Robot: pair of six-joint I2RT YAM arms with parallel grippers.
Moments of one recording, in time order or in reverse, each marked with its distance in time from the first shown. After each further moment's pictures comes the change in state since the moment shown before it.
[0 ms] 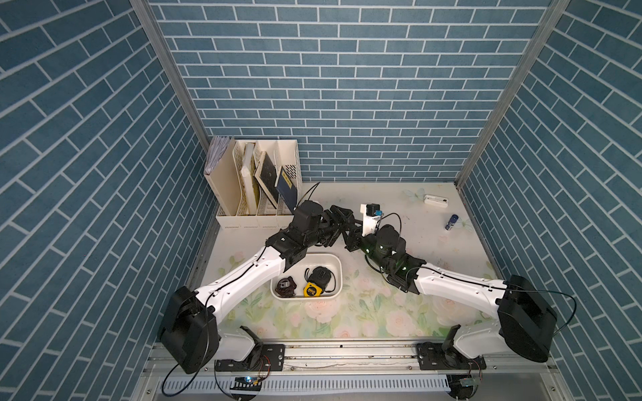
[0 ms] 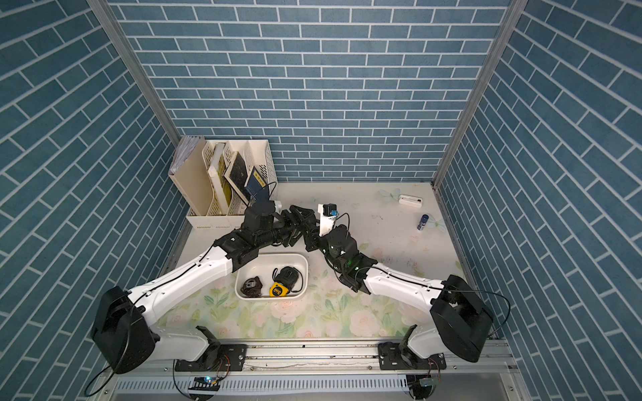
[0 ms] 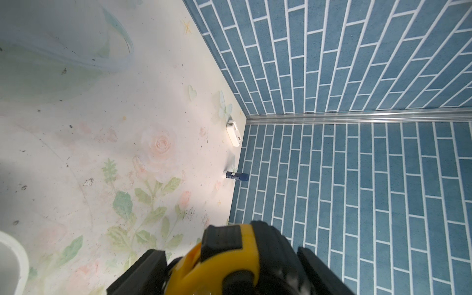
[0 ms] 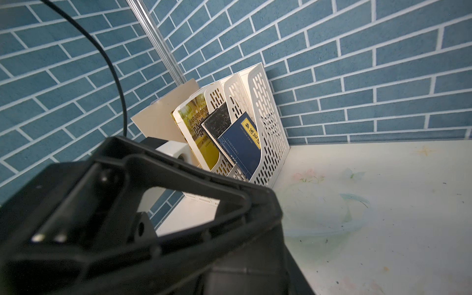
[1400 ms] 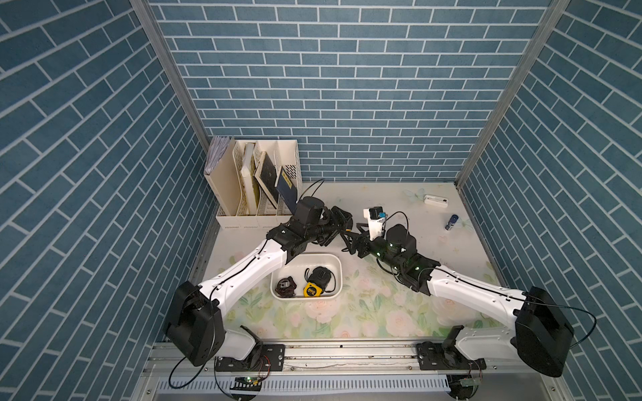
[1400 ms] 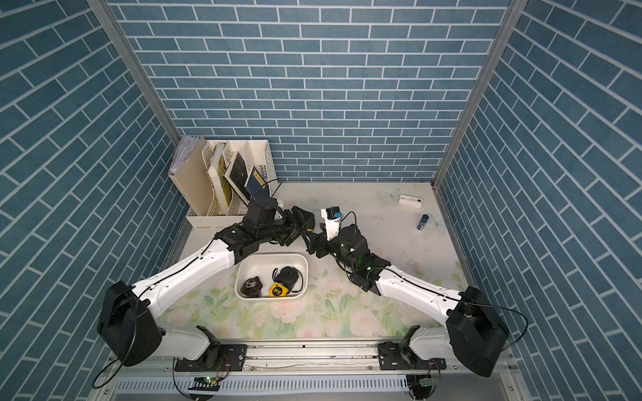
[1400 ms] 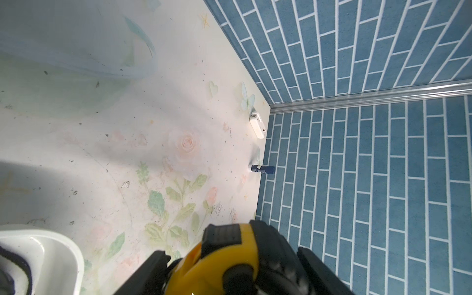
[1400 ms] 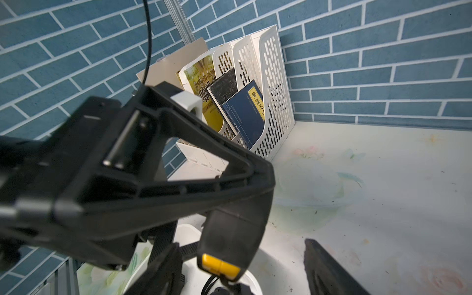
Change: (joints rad) left arm 0.031 0.051 0.074 -0.151 0.042 0.125; right arm -0.063 -0.112 -0.046 -0.158 -0.180 -0.082
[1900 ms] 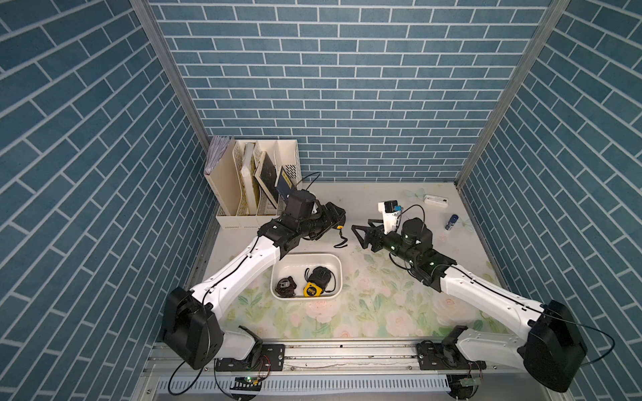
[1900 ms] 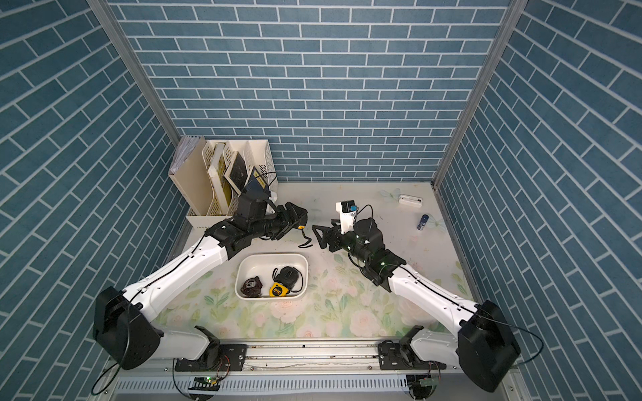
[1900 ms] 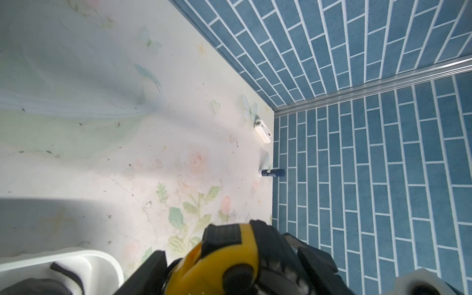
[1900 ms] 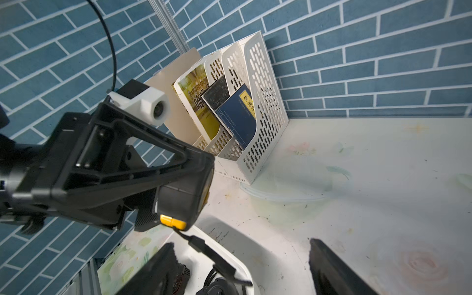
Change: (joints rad) left arm 0.057 -0.014 0.055 -0.077 0.023 0.174; right arm -0.126 -0.069 0.000 -0.096 -0.161 0.054
